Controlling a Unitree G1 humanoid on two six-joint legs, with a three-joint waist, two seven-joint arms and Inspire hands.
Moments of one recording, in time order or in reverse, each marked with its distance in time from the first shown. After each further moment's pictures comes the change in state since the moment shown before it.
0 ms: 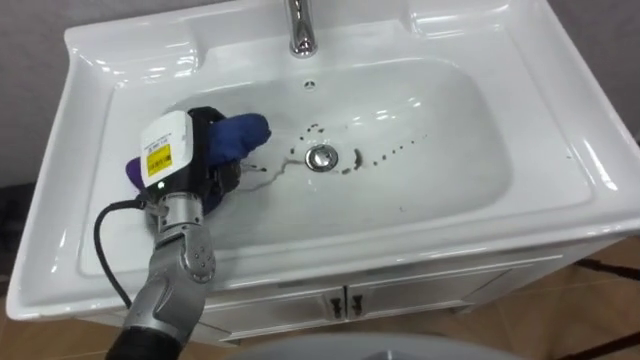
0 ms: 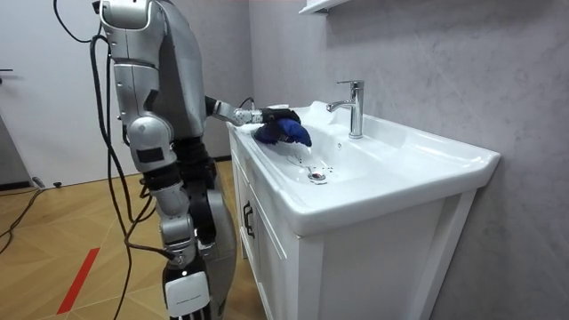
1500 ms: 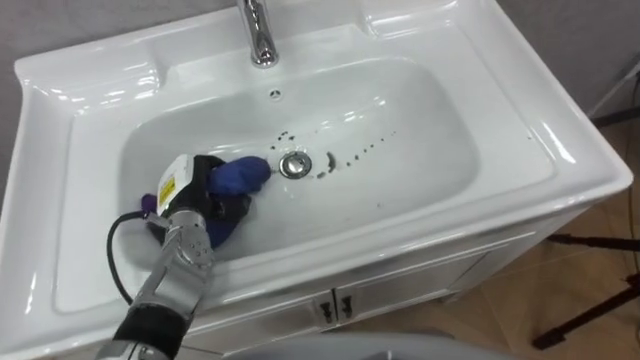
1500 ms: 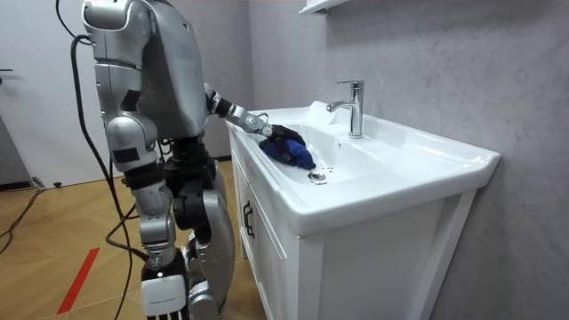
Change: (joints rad) left arm -0.160 -0.017 0.021 0.318 -0.342 0.055 -0.206; right arm 0.040 0.007 -0.058 -0.067 -0.044 0.085 0.040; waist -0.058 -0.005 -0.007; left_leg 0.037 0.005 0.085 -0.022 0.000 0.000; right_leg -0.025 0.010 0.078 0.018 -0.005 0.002
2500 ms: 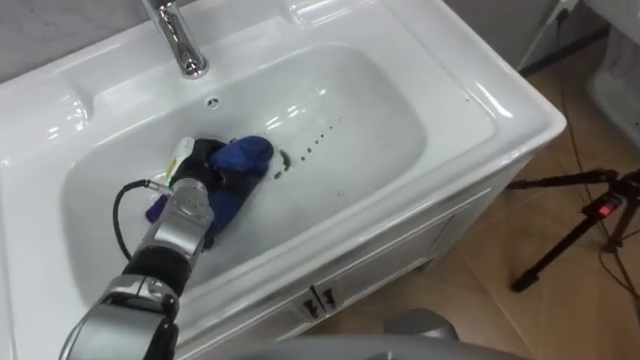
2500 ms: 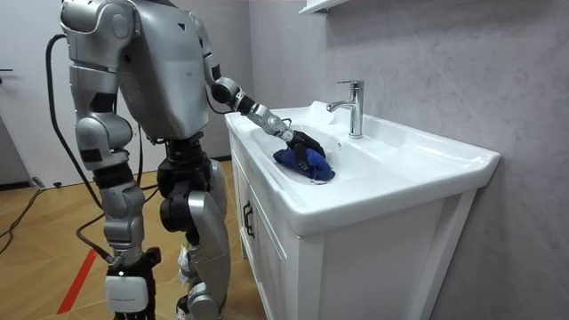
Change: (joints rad) left arm -0.253 -0.002 0.029 0.272 -0.178 0.037 -0.085; right arm 0.055 0.016 -0.043 -0.079 0.004 0.025 -0.041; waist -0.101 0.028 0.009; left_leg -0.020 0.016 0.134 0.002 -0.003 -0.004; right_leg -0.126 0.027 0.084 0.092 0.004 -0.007
